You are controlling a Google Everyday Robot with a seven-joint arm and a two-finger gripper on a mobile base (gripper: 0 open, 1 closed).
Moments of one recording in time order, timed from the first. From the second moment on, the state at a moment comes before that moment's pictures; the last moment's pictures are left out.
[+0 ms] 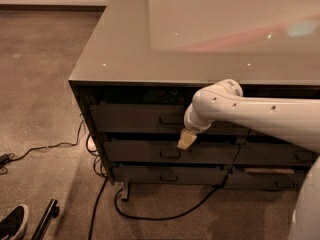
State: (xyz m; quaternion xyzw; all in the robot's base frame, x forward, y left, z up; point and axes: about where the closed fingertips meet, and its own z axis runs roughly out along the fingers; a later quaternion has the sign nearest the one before) arm 0.636 -0.113 0.609 -0.58 0.78 -0.03 0.21
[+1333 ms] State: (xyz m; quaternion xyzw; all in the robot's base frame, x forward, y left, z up) arm 0.632 -0.112 0.621 -0.59 0.78 -0.02 0.20
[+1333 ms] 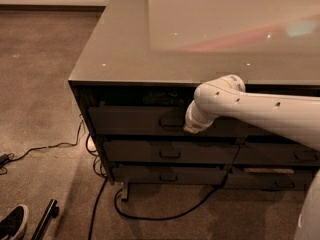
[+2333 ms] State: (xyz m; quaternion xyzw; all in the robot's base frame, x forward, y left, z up) arm 0.630 -0.111 0.621 -0.59 0.78 -0.02 0.20
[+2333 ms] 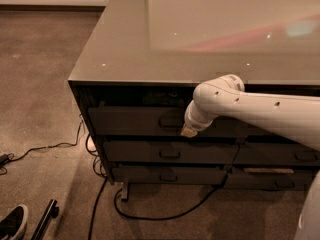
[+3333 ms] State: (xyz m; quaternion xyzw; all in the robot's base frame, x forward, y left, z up) arm 0.609 -0.111 0.614 -0.61 0.77 -0.03 0.18
